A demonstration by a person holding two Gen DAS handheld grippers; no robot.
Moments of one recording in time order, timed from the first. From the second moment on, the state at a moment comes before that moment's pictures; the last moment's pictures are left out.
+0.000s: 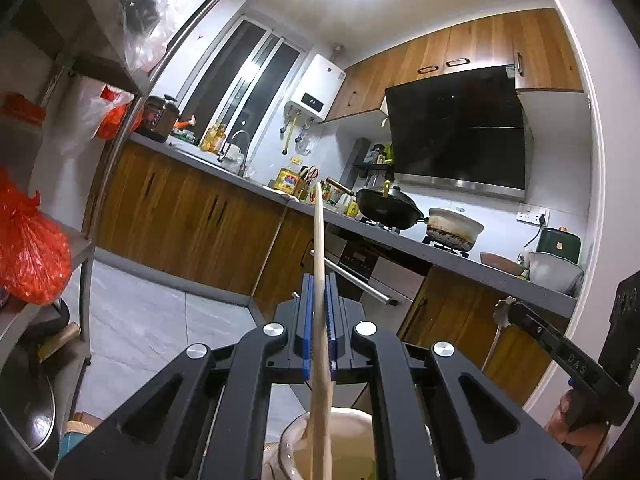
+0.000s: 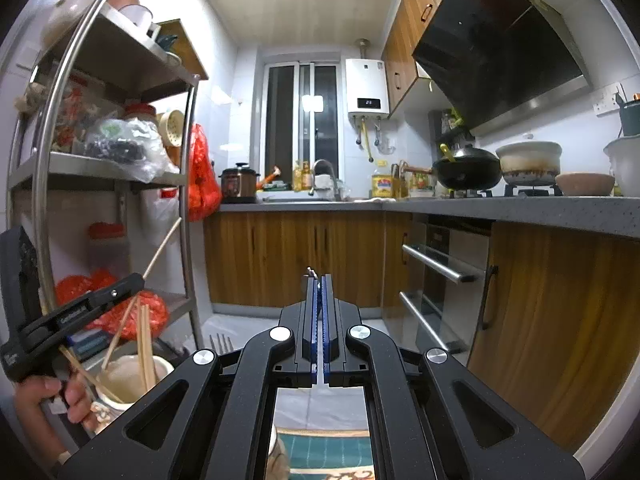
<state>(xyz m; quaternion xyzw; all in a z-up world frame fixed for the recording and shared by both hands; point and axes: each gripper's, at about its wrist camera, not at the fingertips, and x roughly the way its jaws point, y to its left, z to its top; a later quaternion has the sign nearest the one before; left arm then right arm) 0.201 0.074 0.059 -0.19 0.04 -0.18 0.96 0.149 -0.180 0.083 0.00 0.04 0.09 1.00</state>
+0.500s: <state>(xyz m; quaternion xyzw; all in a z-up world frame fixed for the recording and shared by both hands) 0.174 0.081 0.053 -0.16 0.06 -0.21 0.96 0.159 -0.166 0.064 -0.02 0.08 0.12 0.99</state>
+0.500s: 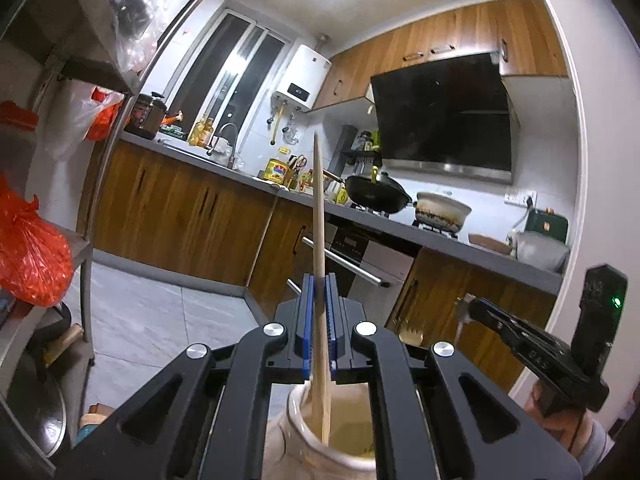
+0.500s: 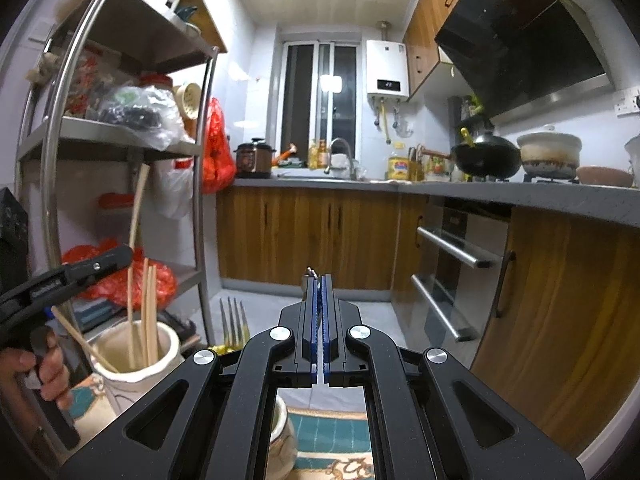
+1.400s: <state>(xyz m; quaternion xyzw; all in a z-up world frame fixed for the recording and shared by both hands) 0.147 0.077 0.081 -0.11 0.06 -0.16 0.98 0.141 -0.156 0.059 -0.05 0.09 0.13 0.99</state>
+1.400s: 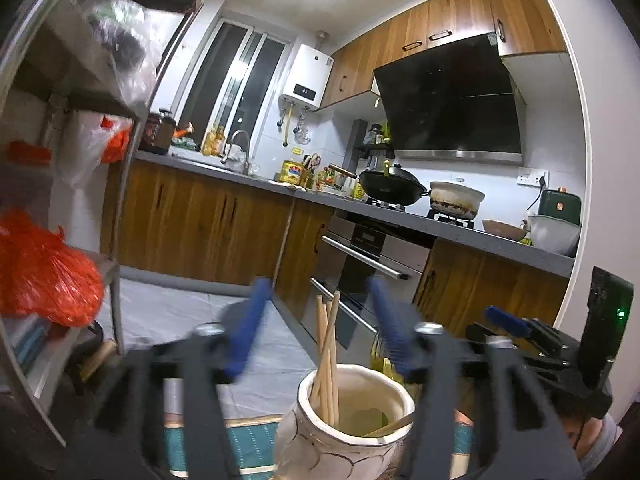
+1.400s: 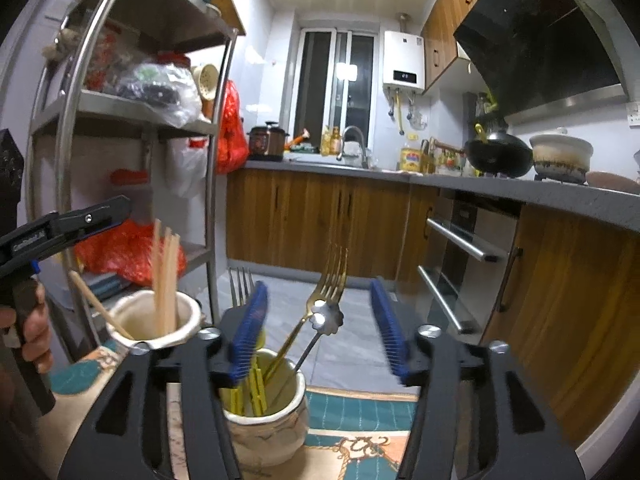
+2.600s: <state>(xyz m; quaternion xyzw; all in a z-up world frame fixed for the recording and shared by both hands) 0.036 0.027 0.037 0.01 0.10 -0.10 0.99 0.045 -0.160 0.014 -0.05 0.09 0.18 0.98</state>
